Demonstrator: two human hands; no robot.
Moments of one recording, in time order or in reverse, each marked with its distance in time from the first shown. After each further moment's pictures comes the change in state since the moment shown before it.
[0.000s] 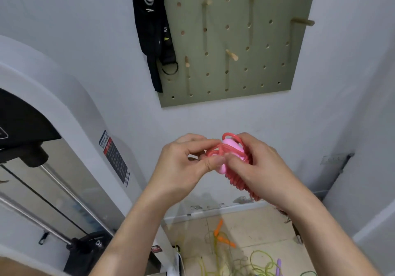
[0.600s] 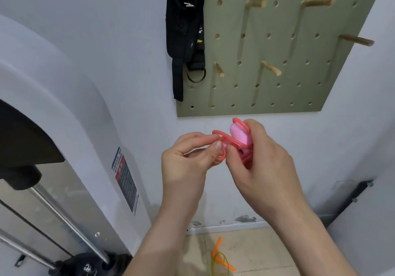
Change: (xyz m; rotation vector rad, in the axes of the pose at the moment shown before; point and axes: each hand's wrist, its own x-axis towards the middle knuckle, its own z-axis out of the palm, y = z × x) left_hand 0.070 -0.061 -0.051 -0.688 0.401 -0.135; right_hand 0.095 -0.039 0.081 -0.372 0.313 -0.235
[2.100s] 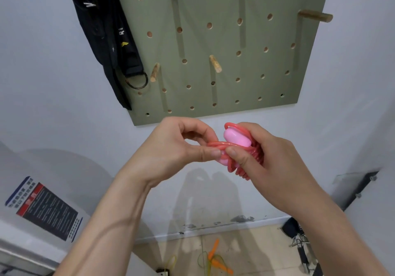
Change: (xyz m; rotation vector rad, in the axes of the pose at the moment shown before) left_hand 0.057 -0.026 0.146 0.747 -0.568 -0.039; right_hand 0.055 0.182 -0.086 0.352 -0.226 0.000
